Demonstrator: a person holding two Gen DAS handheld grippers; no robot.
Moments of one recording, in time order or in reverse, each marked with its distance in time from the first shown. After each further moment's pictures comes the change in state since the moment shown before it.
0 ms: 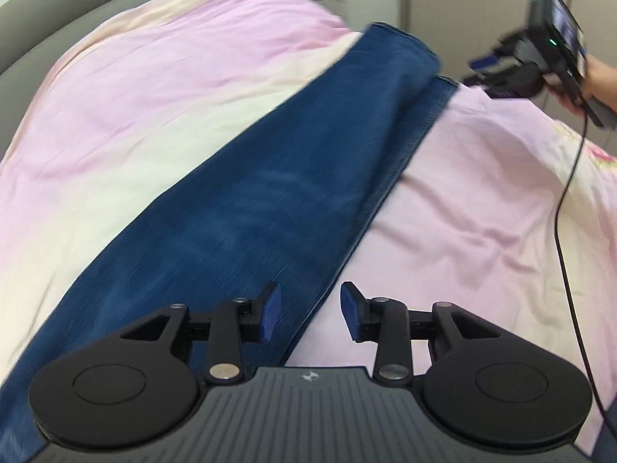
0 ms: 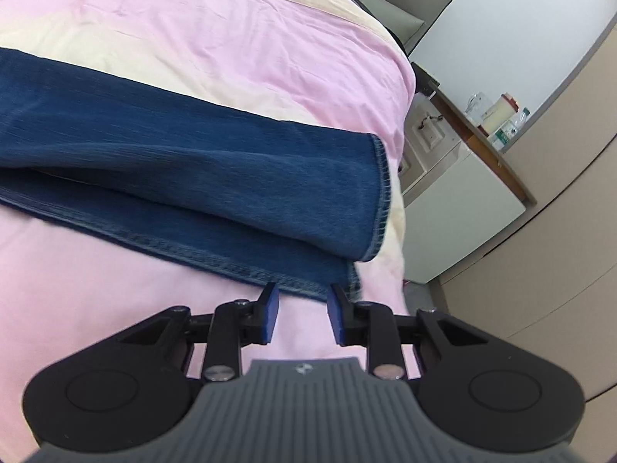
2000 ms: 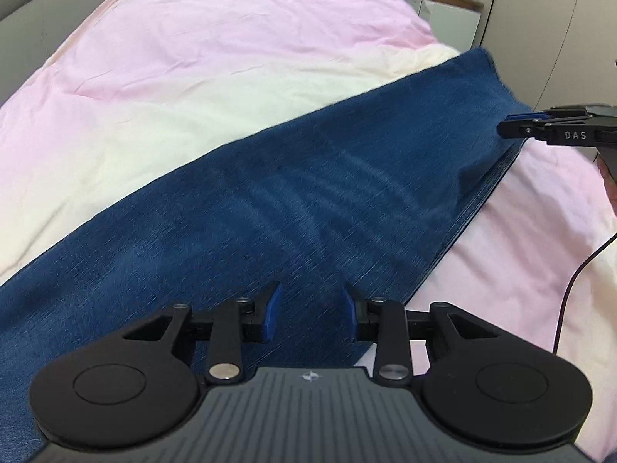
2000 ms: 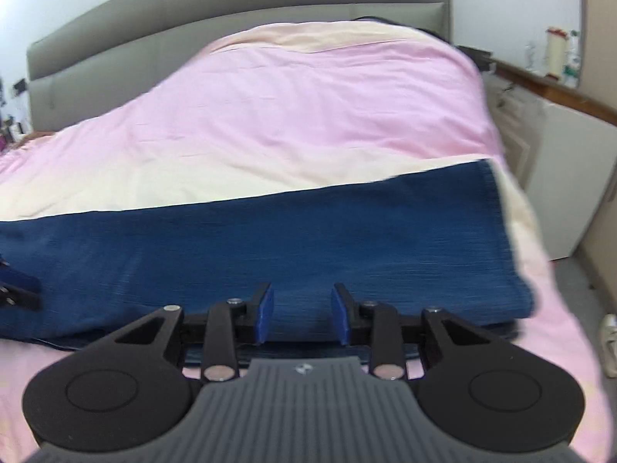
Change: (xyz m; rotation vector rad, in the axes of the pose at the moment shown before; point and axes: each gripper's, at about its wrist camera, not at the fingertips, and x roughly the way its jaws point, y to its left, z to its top) left arm 0.037 0.066 -0.016 -0.301 0.053 0.048; right arm -0.016 0.031 0.030 0.403 -0.143 0.473
